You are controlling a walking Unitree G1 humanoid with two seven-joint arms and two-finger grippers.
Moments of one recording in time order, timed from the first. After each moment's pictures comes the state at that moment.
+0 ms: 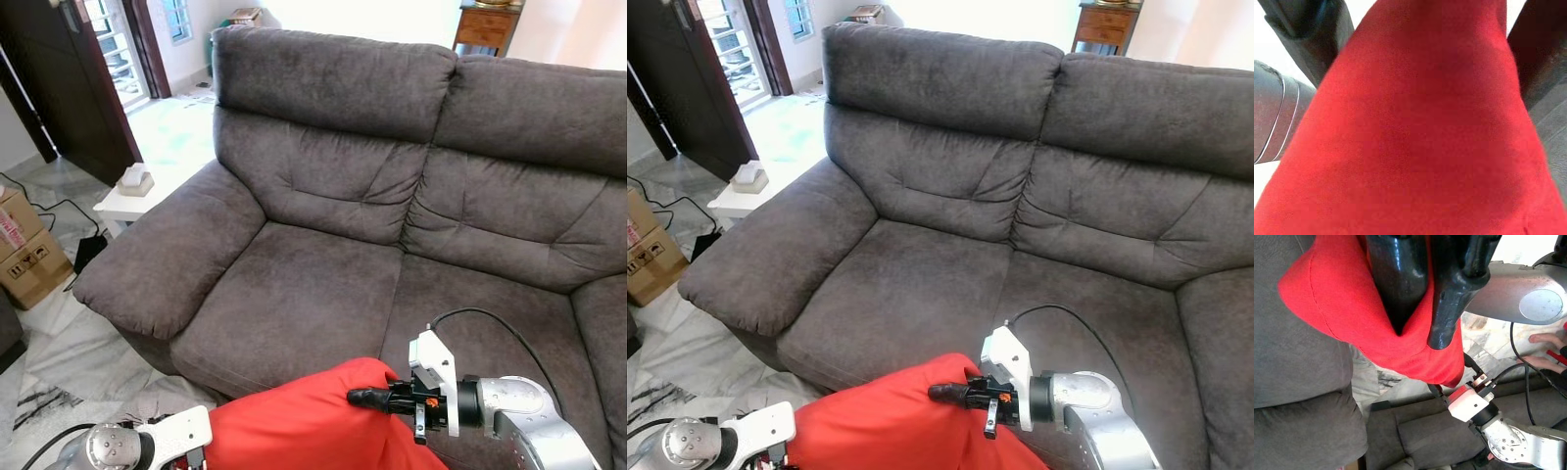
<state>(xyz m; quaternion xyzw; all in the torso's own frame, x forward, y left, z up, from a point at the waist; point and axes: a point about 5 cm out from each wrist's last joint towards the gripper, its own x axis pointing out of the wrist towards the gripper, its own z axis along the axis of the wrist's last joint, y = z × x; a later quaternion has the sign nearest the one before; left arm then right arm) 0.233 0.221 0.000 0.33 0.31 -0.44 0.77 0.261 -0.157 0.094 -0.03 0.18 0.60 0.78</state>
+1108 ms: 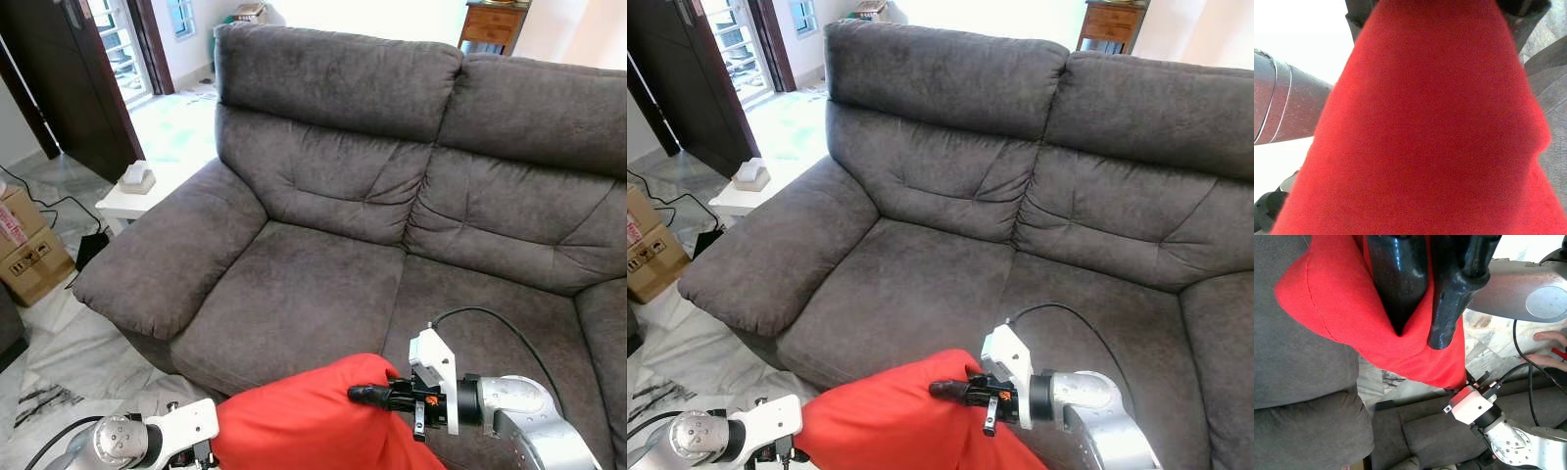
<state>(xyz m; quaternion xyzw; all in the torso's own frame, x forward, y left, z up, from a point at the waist) 0.240 0.215 0.006 0.33 0.29 -0.46 0.77 0.262 -0.157 0.094 -0.03 0.18 0.59 0.79</state>
